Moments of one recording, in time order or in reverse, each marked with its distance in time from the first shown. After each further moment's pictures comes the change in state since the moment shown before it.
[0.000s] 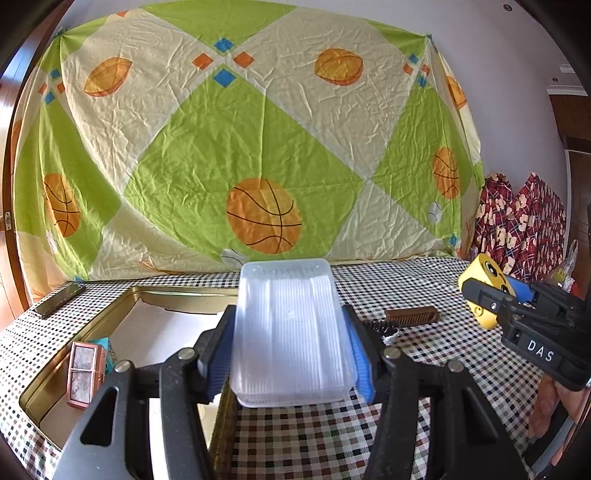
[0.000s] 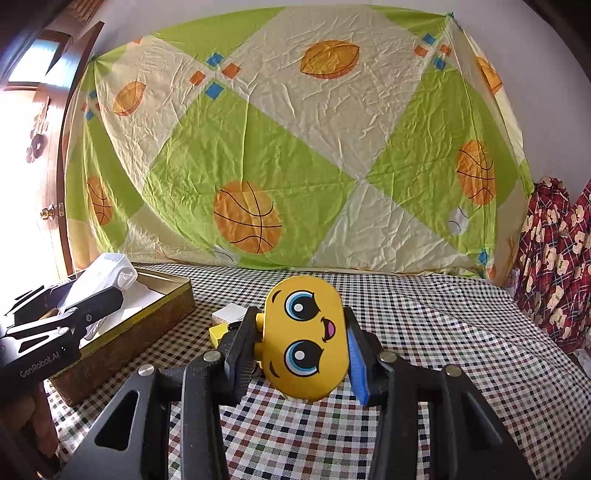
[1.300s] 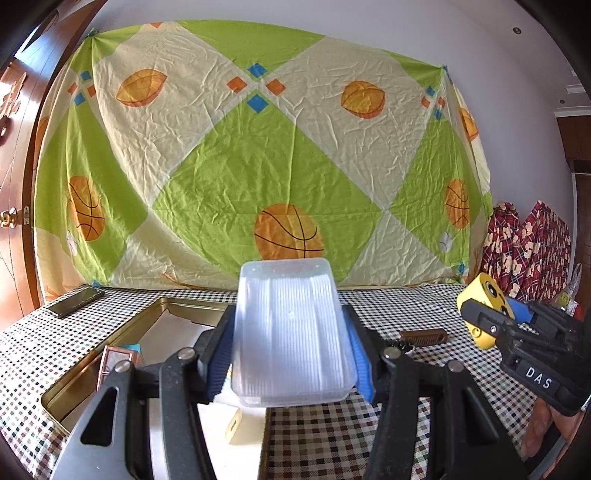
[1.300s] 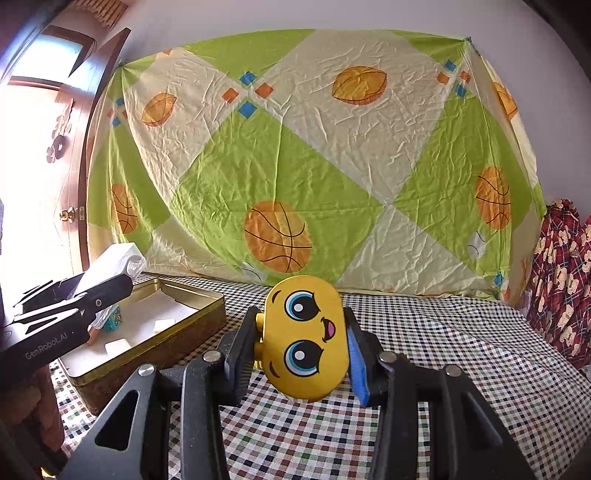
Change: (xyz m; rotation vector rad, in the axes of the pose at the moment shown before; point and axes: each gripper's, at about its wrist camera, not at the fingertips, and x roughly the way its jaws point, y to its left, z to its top) left arm -0.027 0.034 -0.001 -0.059 -0.097 0.033; right arm -0.014 0.041 0.002 -0.042 -0.070 0.063
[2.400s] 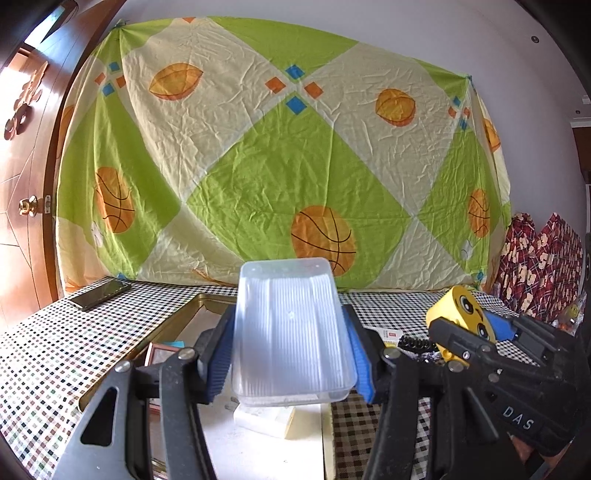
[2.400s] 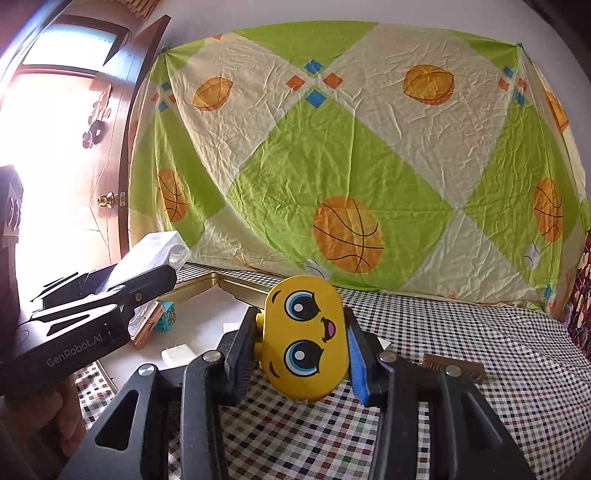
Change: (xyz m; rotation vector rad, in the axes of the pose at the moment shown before) left arm -0.010 0.046 0.000 -0.040 0.003 0.061; right arm 0.023 0.074 0.004 -0.047 0.021 0.152
